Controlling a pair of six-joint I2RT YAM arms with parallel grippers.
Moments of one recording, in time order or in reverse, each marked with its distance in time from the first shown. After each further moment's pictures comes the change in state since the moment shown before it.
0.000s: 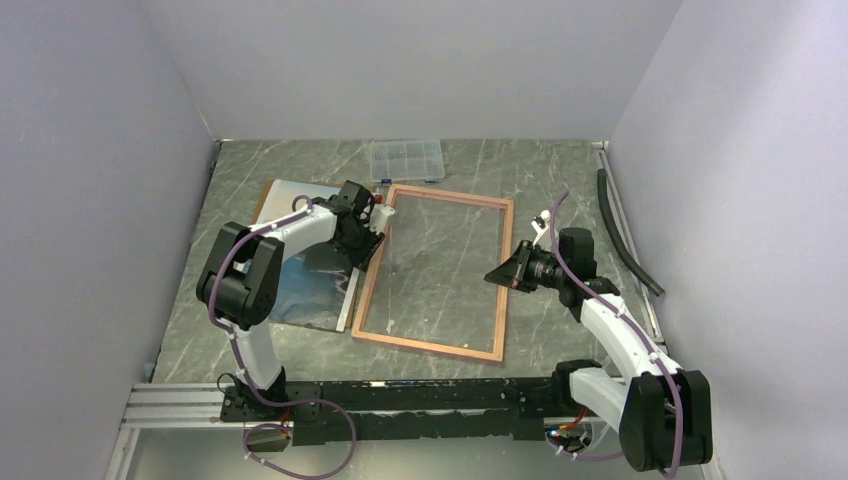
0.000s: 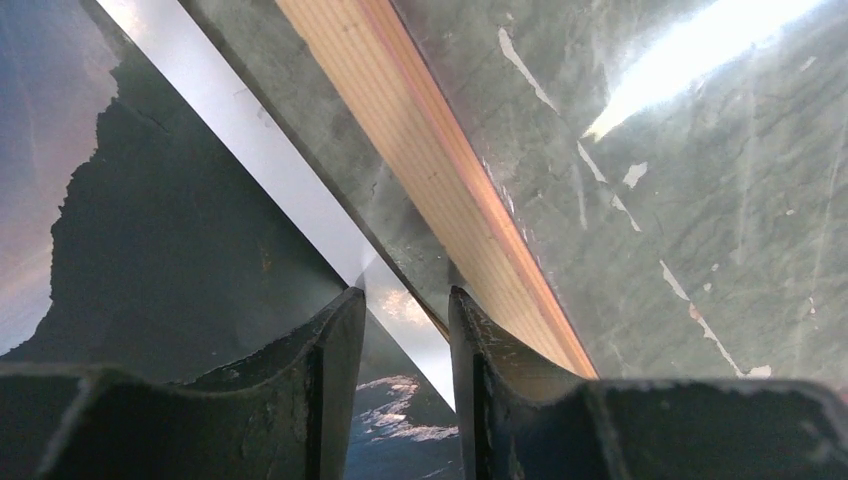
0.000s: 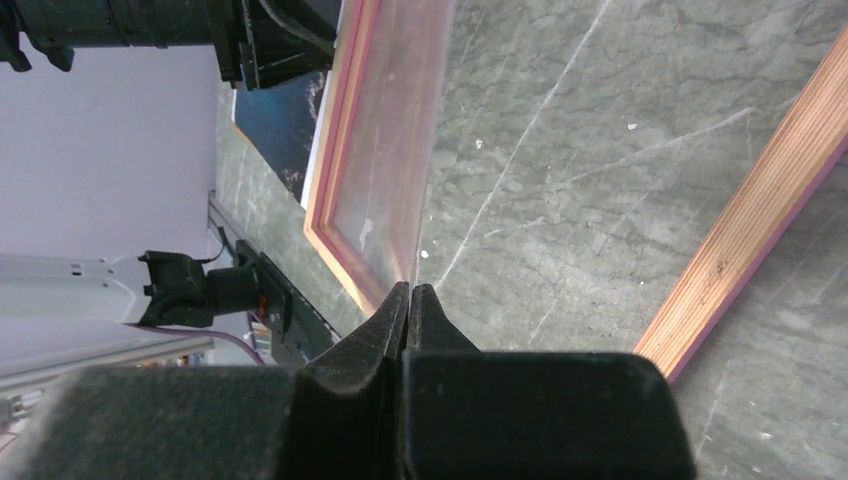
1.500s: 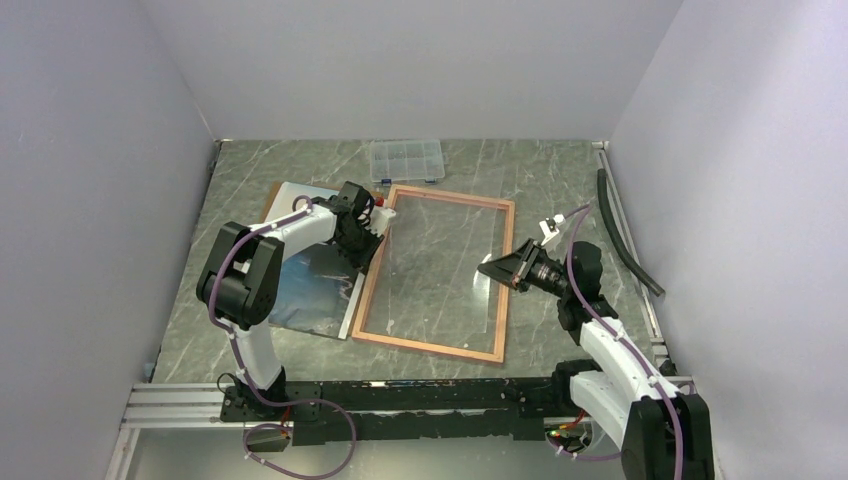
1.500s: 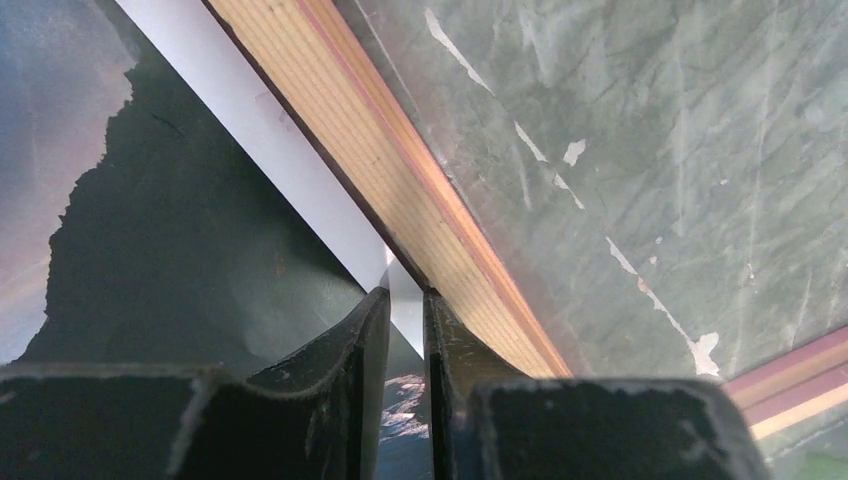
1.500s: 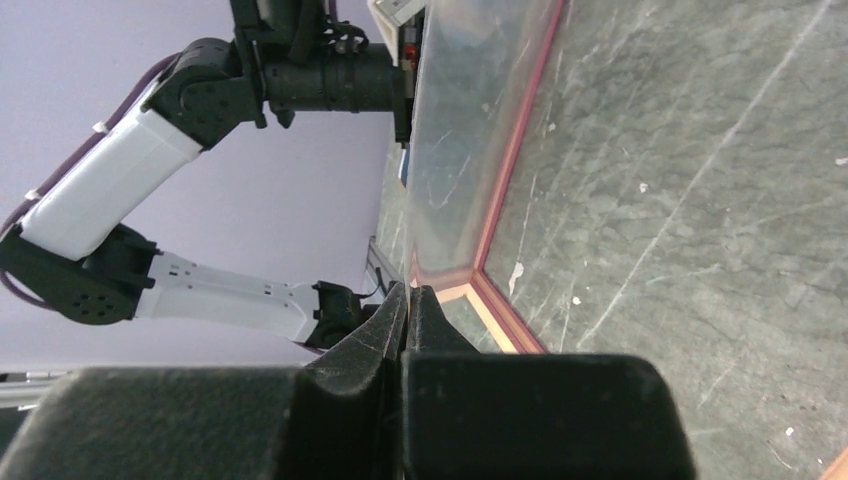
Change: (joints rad) left arm 0.000 0.000 0.001 -0.034 0.085 -0.001; right arm 0.006 -0.124 -0.172 0.441 -0.088 0.490
